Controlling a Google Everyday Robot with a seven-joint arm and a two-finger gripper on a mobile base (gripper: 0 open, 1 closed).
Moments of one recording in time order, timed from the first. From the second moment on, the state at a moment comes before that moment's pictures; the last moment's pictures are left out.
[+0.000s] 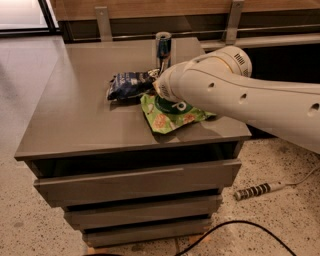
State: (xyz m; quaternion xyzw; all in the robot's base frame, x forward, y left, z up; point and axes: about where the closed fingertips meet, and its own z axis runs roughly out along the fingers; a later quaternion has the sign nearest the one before) arm 0.665 -0.007 0.865 -0.32 0.82 0.04 0.47
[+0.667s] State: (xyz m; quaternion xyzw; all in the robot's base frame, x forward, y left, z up) arm 0.648 0.007 0.866 -0.31 0.82 0.03 0.48
